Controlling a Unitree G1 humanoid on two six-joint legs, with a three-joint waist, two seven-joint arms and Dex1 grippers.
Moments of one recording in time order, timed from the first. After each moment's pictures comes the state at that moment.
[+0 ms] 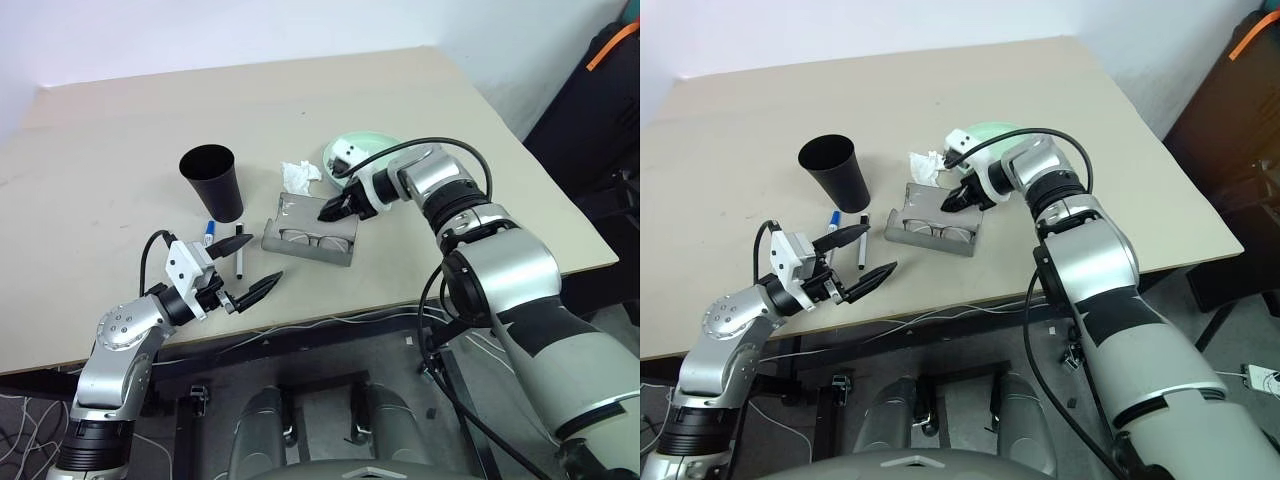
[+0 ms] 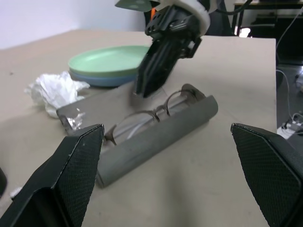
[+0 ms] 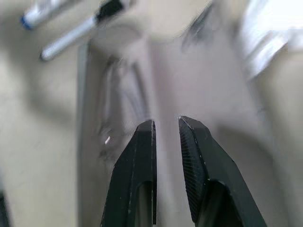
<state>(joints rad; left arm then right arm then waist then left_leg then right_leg) -0.03 0.50 0.10 -0.24 -0.43 0.08 -0.85 -1.42 -0.22 0.12 1.29 -0.15 0.39 1.22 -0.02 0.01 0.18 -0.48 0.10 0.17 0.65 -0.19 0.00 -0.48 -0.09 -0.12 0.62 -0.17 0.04</state>
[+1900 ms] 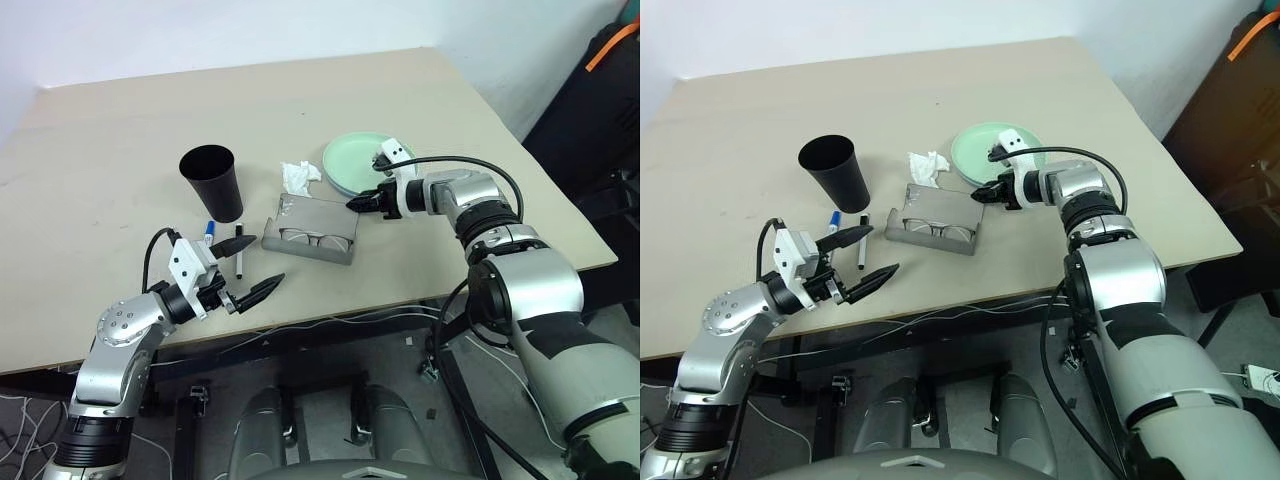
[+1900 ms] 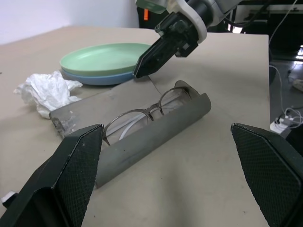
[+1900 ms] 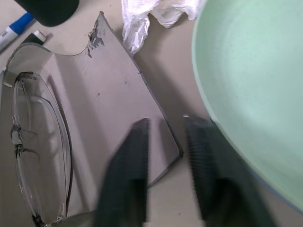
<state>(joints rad) -0.05 0.52 0.09 -0.24 -0.43 0.12 -0.87 -1.29 -0.32 0.01 1.29 -0.02 0.43 1.03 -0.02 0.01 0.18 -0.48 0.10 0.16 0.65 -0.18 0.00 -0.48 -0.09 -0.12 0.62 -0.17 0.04</state>
